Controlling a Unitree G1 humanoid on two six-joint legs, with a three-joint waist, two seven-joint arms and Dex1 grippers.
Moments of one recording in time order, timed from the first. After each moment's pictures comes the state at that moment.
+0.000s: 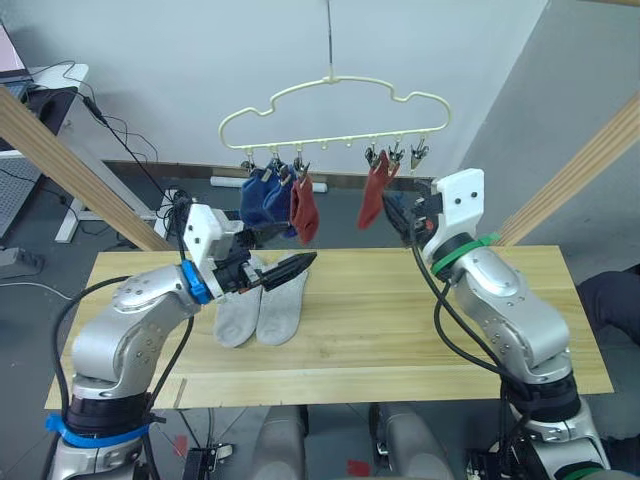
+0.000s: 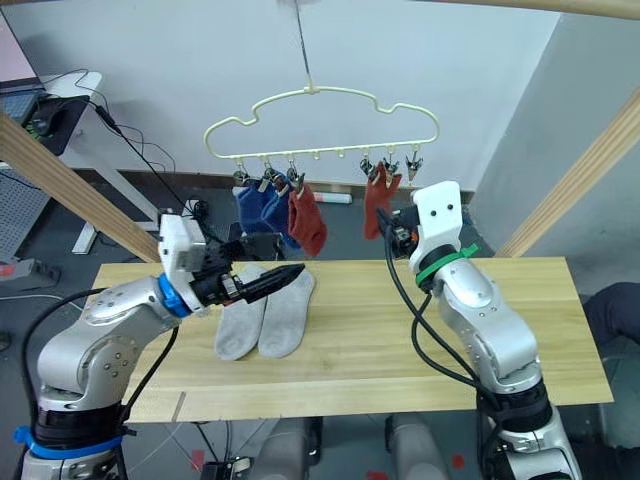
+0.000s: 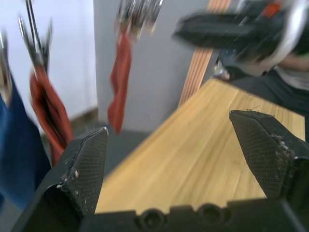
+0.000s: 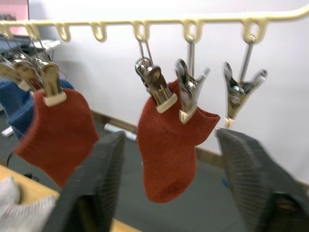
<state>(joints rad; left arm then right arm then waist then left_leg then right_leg) -0.27 0.58 0.17 -0.39 -0.67 0.59 -0.82 -0.44 -0.29 0.15 -0.46 0.30 0.61 0.00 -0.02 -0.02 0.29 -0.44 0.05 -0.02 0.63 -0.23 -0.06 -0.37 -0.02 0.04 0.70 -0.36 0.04</state>
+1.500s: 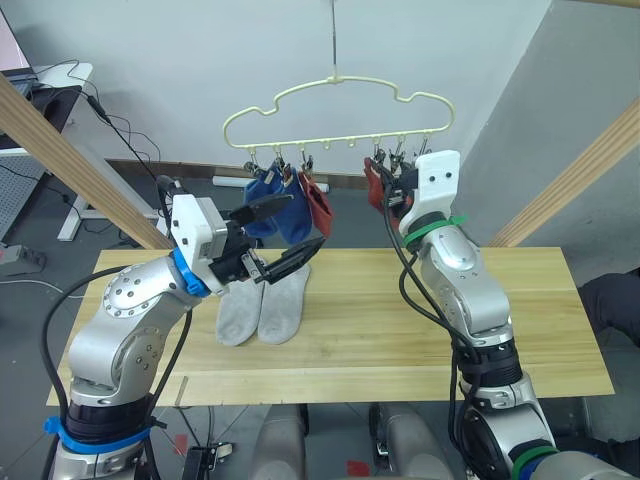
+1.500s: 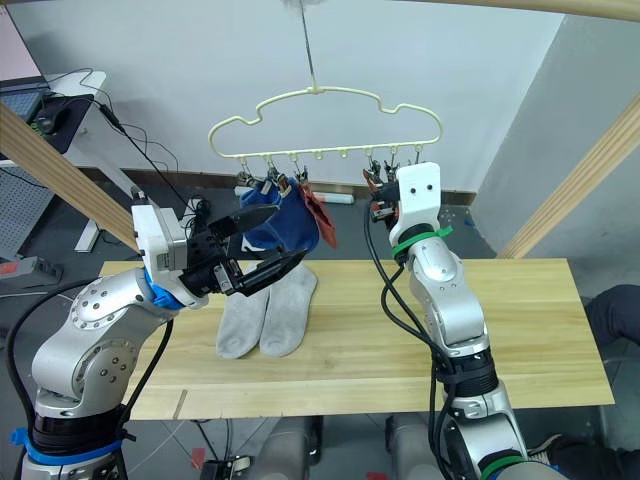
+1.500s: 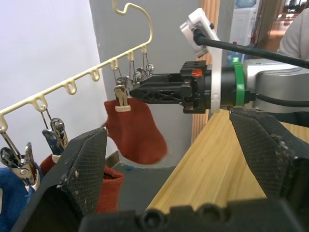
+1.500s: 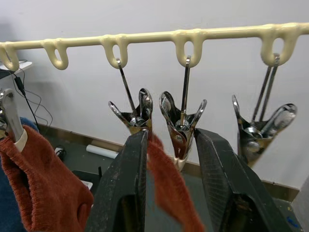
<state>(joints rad) -0.28 0.57 0.16 -0.46 -0.66 0.47 -0.77 -0.59 -0.06 0.08 -0.15 0.08 0.47 0.01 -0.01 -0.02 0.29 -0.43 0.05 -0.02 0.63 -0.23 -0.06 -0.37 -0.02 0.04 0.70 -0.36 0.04</state>
